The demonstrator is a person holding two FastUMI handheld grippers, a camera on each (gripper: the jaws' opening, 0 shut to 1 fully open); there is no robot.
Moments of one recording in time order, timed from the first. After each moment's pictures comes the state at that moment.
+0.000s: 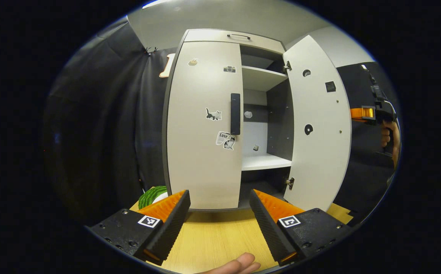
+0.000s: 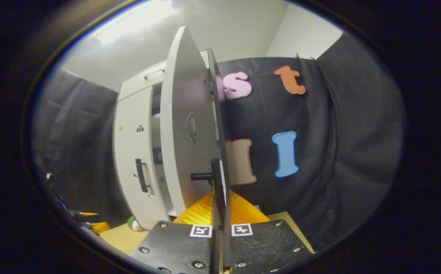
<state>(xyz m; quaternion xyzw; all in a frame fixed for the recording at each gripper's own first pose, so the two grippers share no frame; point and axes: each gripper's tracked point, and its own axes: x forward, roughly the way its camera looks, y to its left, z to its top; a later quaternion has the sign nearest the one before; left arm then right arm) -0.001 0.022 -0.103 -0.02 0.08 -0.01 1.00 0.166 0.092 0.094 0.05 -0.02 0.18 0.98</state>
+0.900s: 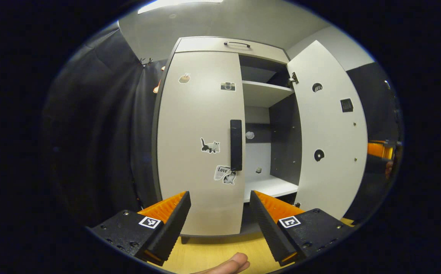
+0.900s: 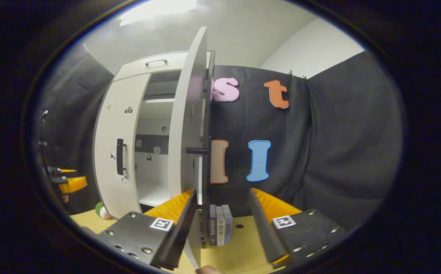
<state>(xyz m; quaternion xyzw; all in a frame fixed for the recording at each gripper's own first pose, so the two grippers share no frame) 0.100 0.016 -0.028 -0.03 0.03 -0.02 1.00 0.122 0.057 0.064 -0.06 -0.08 0.05 0.99</state>
